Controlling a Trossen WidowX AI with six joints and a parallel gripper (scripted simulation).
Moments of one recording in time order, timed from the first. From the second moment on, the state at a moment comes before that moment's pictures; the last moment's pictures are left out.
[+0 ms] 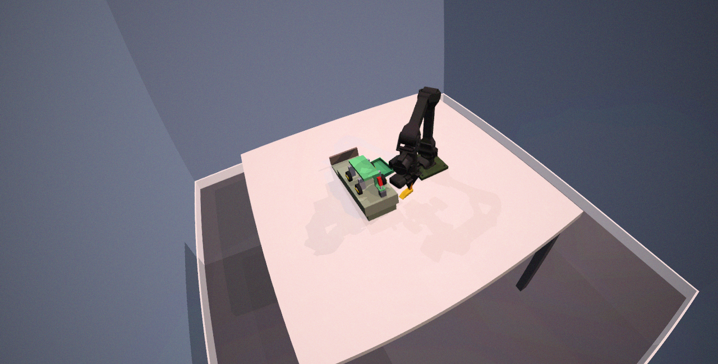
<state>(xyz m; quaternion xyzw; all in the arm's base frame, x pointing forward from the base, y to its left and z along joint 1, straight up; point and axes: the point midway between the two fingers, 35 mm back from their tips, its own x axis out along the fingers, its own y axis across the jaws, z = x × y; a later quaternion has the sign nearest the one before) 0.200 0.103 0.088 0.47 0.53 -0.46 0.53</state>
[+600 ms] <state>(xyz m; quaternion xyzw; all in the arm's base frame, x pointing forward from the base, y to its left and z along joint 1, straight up) 0.199 0.101 0.145 0.48 0.53 -0.46 0.53</state>
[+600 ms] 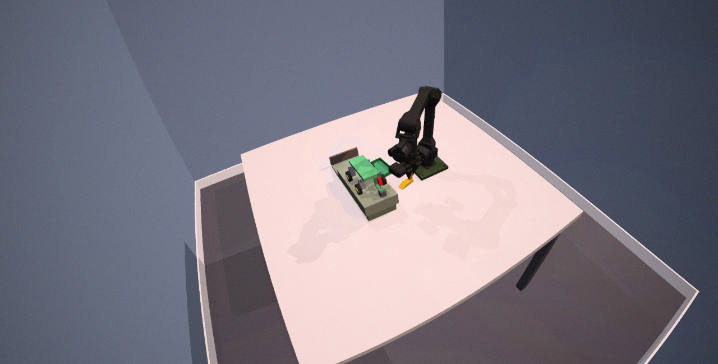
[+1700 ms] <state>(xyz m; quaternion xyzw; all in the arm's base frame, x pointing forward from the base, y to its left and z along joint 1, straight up) 0.199 0.104 0.197 0.39 0.59 -0.37 0.60</state>
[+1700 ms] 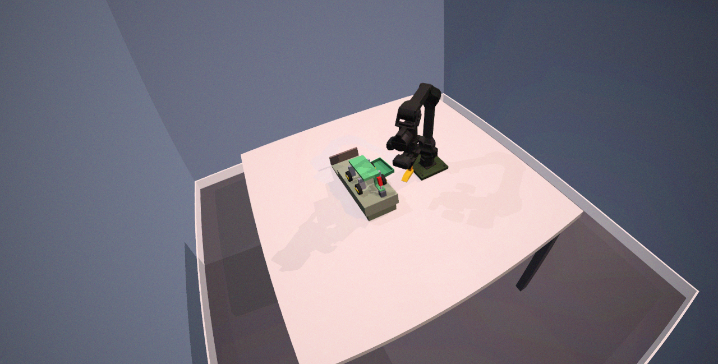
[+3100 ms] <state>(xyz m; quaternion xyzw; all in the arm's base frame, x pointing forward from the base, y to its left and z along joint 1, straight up) 0.204 0.082 0.199 0.07 0.69 -0.06 0.72</state>
